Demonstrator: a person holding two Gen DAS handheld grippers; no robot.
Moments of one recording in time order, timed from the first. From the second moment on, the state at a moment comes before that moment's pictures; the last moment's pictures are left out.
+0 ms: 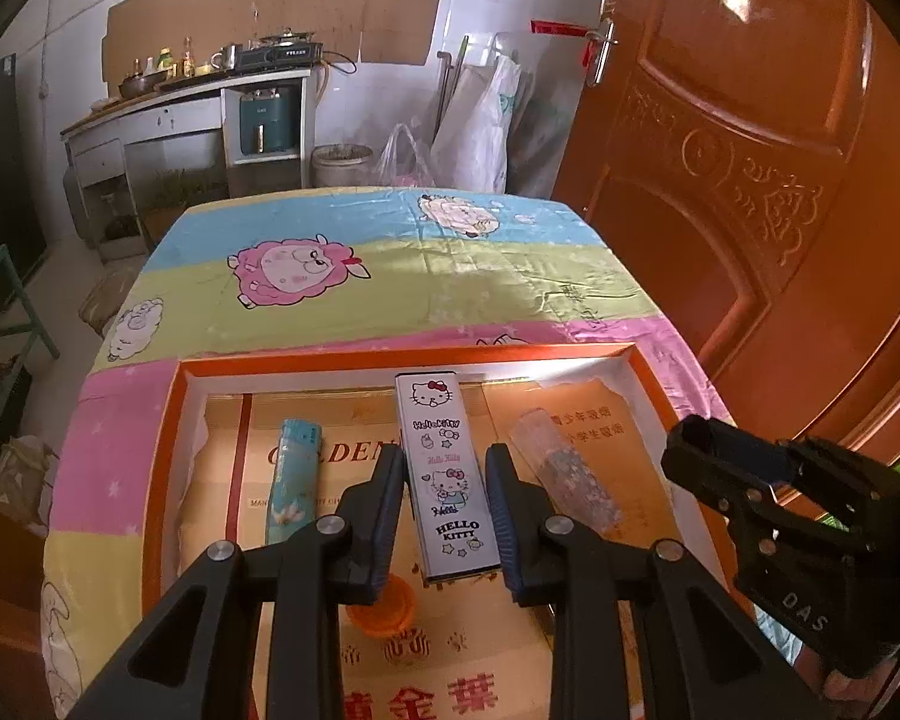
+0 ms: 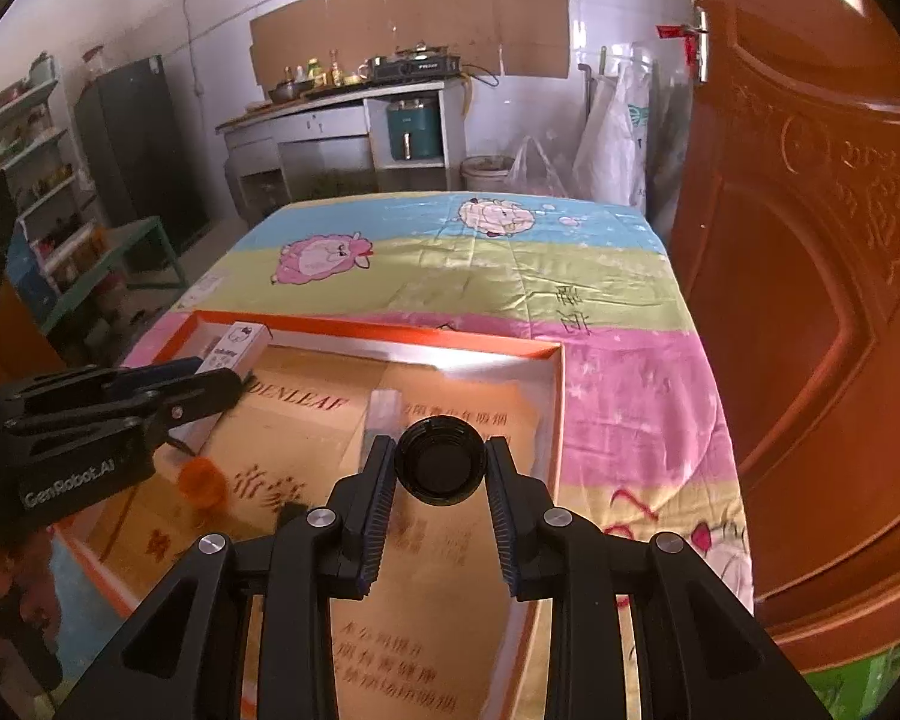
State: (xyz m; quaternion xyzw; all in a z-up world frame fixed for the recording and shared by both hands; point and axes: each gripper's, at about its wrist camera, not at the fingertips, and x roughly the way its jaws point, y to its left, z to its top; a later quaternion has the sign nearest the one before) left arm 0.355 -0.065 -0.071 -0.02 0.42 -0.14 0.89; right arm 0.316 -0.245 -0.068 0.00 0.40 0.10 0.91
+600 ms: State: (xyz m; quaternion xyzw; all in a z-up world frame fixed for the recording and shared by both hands) left arm 0.396 -0.072 -0.109 -0.03 0.48 -0.13 0.87; right arm 0.371 -0.240 -0.098 -0.01 0.45 0.10 0.89
